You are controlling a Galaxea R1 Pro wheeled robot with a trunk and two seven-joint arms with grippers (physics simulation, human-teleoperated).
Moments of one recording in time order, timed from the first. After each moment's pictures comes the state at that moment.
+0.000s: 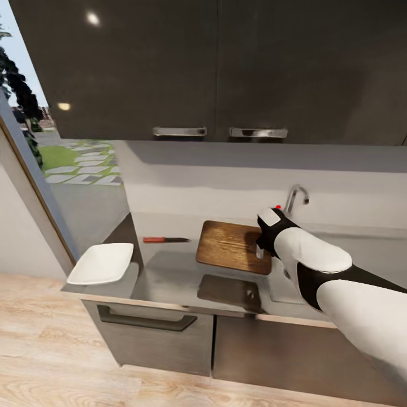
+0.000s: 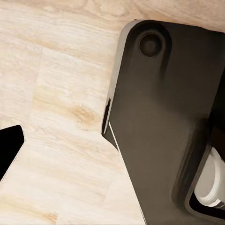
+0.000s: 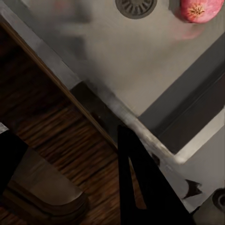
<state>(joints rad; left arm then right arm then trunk) 0.02 0.04 0.03 0.07 0.20 -0.38 -0.01 -1.43 0.17 -1.34 -0.21 0.42 0.48 -0.95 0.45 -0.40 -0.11</state>
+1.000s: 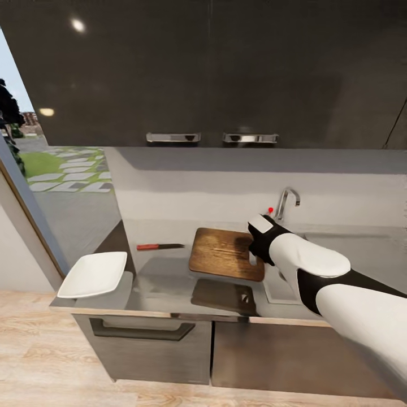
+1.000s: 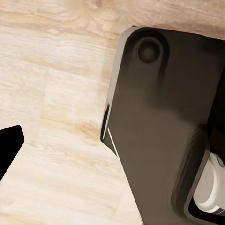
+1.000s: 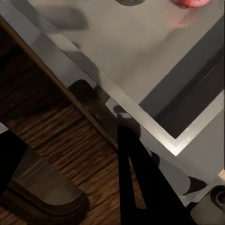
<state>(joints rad) 0.02 0.04 0.02 0.07 0.20 -0.38 -0.01 -1.40 0.17 -1.34 -0.11 0.42 0.41 -0.98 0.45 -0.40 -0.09</state>
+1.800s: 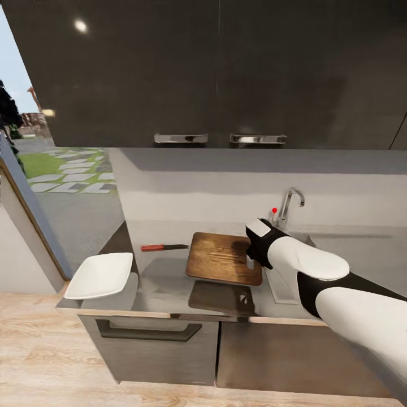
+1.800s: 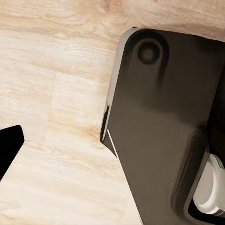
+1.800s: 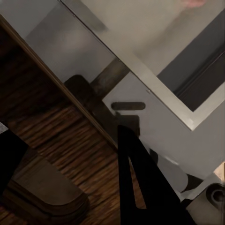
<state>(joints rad) 0.02 0.04 0.02 0.07 0.20 -0.38 -0.01 -1.38 0.17 -1.33 -0.08 0.42 0.41 -0.98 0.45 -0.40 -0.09</state>
